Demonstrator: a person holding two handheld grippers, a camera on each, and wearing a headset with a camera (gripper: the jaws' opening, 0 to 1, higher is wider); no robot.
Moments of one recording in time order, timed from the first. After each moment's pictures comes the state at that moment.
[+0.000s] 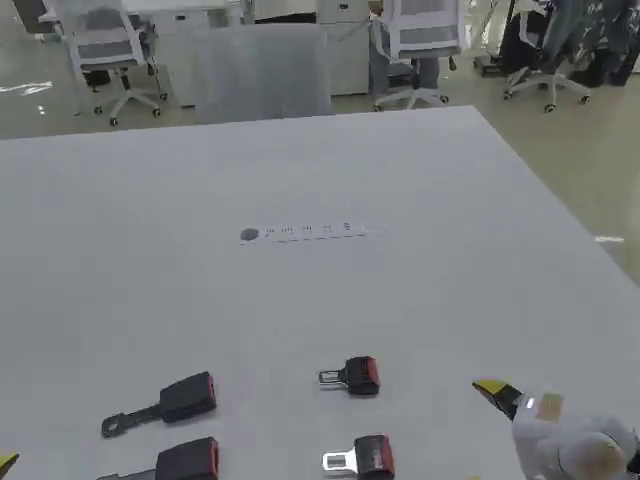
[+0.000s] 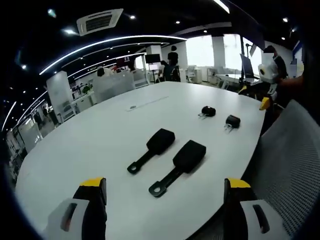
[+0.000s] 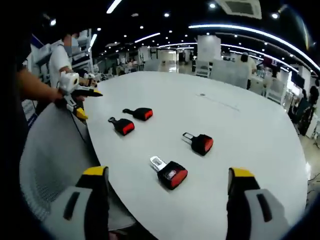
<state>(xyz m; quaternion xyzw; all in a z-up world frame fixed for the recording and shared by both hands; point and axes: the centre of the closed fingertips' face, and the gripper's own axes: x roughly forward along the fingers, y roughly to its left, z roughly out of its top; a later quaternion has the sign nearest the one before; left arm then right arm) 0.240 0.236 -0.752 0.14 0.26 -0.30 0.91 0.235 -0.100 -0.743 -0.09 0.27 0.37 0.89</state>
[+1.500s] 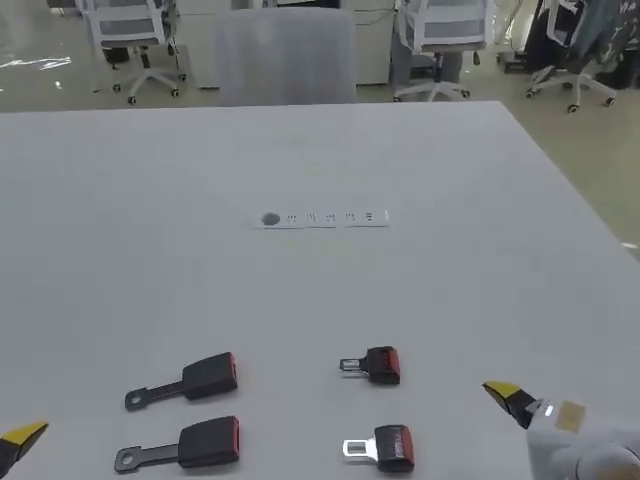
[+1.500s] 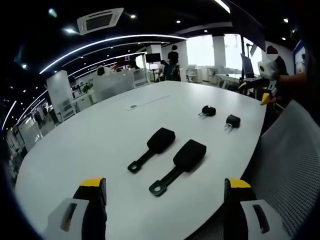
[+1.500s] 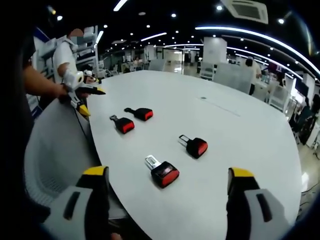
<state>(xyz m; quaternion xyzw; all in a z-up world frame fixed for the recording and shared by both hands) 0.240 0.240 -0.750 0.14 0.26 -0.29 0.91 0.249 -0.117 -0.738 -0.13 0.27 0.38 0.87</state>
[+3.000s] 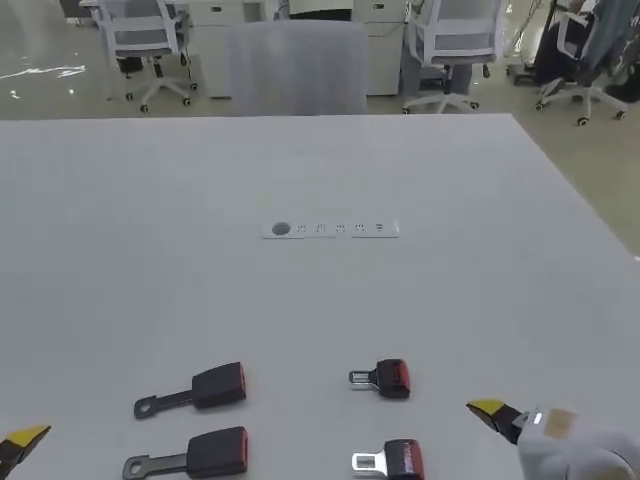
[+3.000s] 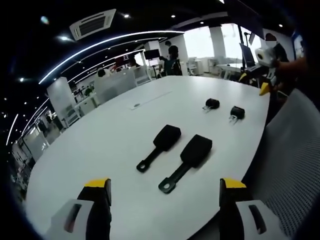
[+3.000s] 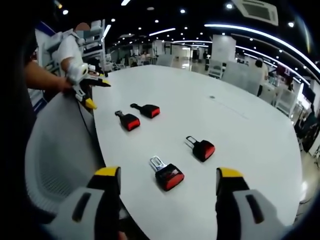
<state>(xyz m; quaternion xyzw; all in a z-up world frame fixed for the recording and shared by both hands) 0.242 0.246 -0.745 0.20 0.27 -0.27 0.90 0.251 -0.102 -0.738 -0.15 0.28 0.41 0.85</state>
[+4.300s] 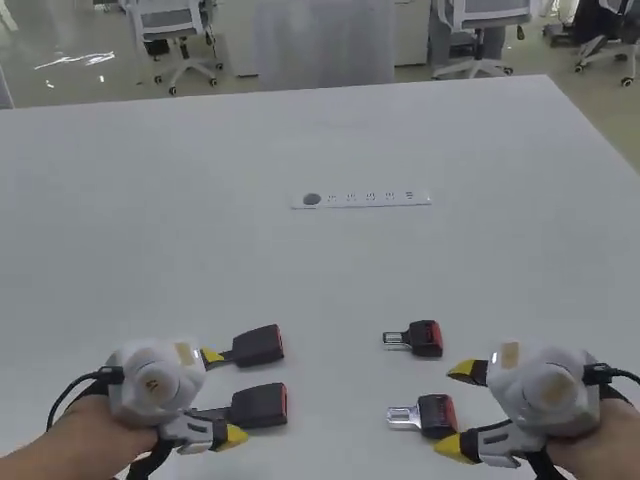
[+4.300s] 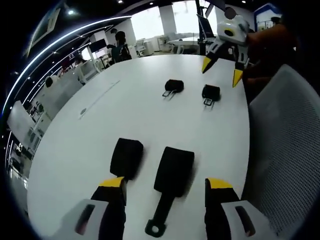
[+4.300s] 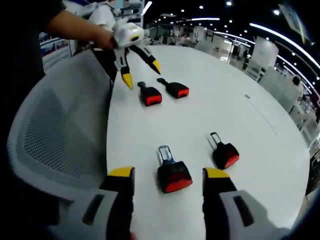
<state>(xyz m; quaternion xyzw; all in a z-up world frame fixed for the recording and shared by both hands) 0.294 0.161 -0.796 0.29 0.34 -0.44 0.78 0.262 -0.075 -0.792 -0.27 0.30 0.53 0.75</state>
